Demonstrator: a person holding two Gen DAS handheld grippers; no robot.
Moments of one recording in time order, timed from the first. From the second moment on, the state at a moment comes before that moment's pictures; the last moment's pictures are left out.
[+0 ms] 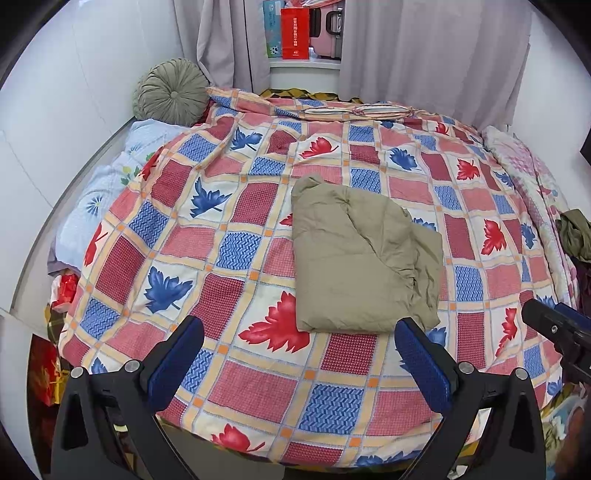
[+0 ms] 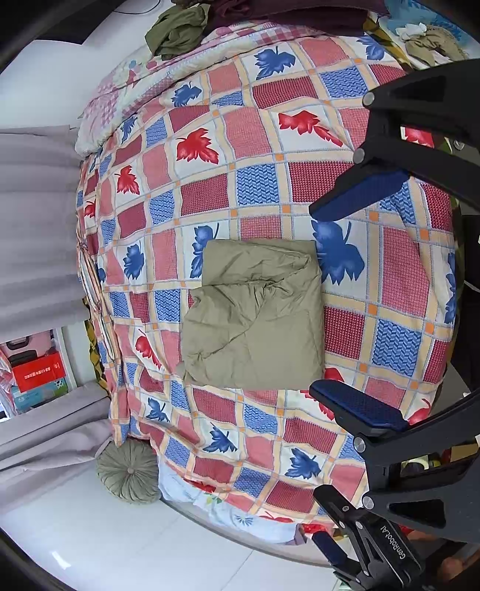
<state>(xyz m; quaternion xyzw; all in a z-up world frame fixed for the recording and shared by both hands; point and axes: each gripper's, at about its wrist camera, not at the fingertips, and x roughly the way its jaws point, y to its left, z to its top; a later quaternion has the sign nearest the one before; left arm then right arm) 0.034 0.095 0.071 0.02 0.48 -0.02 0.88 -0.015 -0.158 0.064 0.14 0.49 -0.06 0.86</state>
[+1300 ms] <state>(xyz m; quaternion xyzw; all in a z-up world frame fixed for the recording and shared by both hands) 0.037 0.097 0.071 0.02 0.48 -0.02 0.87 -0.016 -0.152 0.065 0.14 0.49 -0.07 0.86</state>
